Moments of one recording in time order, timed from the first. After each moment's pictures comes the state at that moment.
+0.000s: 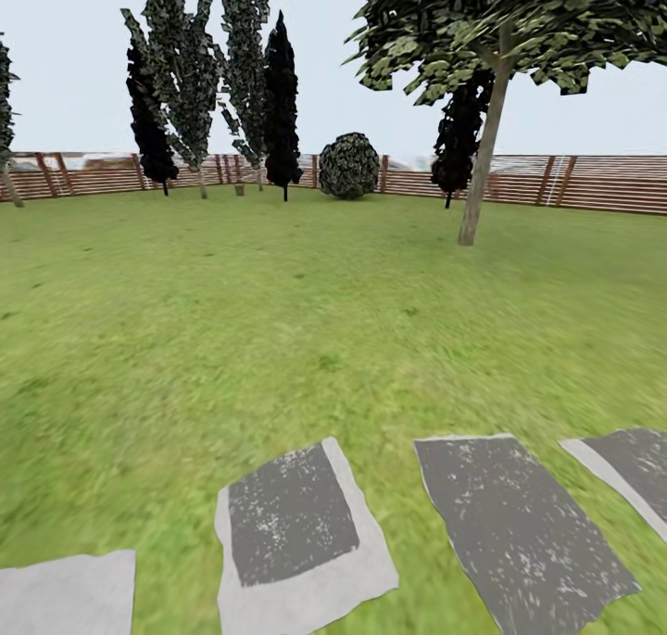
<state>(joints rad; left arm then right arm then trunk) 0.09 0.04 0.00 -0.05 0.00 0.00 0.00 -0.05 -0.05 0.00 0.07 -0.01 -0.01 0.00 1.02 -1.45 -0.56</state>
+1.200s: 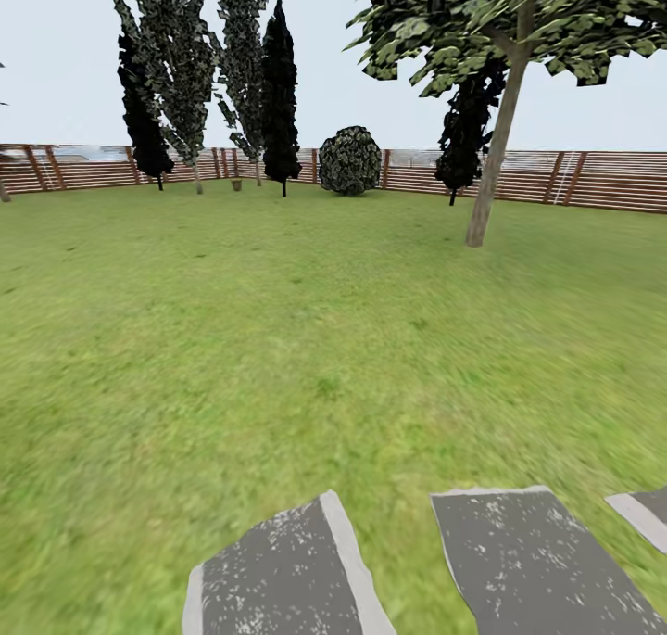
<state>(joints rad) 0.09 0.04 0.00 -0.05 0.00 0.00 0.00 -0.05 -0.05 0.00 0.07 0.00 -0.01 0.00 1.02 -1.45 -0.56</state>
